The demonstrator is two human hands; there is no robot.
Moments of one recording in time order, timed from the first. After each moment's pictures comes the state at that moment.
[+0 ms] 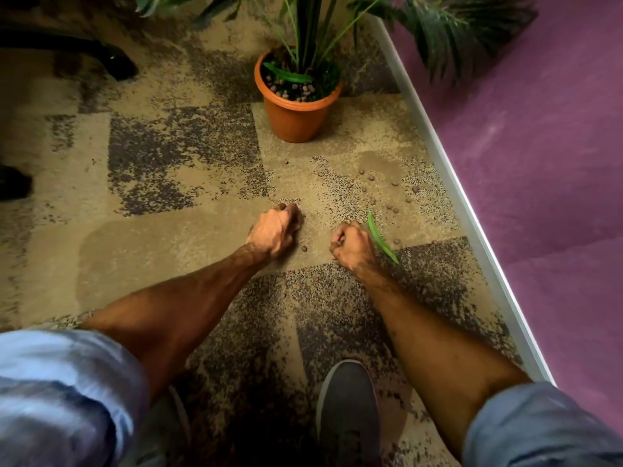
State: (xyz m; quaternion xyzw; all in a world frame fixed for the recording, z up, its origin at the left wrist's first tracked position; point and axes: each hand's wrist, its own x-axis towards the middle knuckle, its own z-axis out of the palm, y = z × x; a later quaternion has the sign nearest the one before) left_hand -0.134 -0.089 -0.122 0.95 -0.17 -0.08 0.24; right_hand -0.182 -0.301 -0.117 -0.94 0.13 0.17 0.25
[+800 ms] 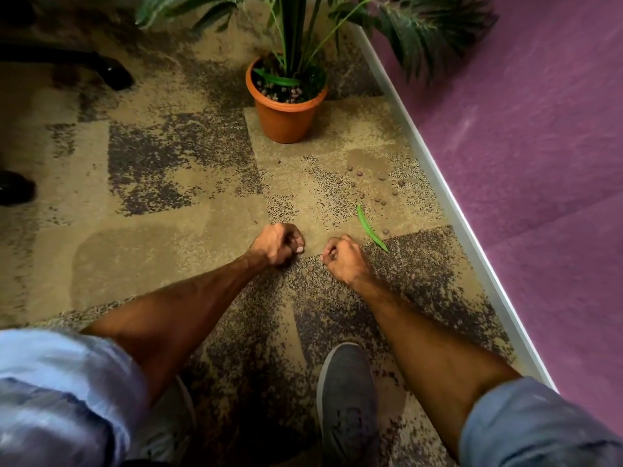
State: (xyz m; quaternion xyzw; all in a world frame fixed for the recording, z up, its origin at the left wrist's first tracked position) left_hand -0.178 -0.096 -0.111 0.85 -0.07 -0.29 0.43; right_hand -0.241 -0.296 -0.114 -0.98 0.03 0.14 0.16
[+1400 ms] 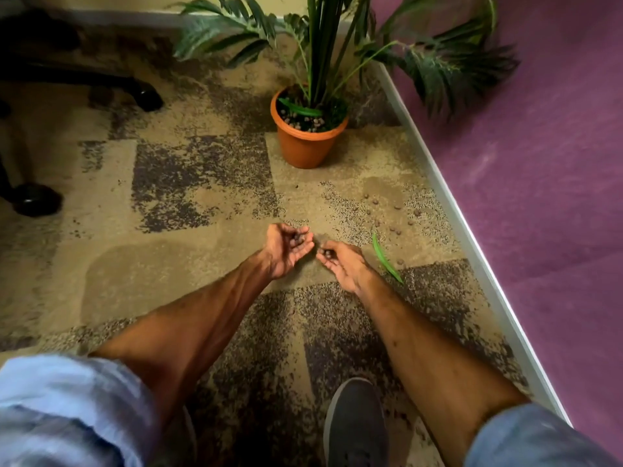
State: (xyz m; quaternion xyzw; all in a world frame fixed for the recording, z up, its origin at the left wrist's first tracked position) left_hand -0.141 -0.099 -0.073 0.34 0.33 -0.31 0.82; right_hand -0.178 -0.256 -0.082 -0.54 0.35 0.19 0.74
